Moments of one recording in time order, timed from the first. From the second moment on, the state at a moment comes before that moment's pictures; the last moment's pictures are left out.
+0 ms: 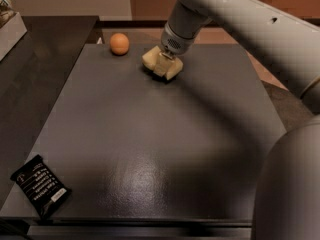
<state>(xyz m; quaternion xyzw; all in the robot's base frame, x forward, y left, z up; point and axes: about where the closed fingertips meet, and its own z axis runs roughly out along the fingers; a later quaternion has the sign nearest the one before) 0.693 -0.020 0.868 -0.55 0.80 0.03 0.23</state>
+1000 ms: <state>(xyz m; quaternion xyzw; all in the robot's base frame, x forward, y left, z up) 0.747 0.022 0.860 -0.58 0.78 0.04 0.23</state>
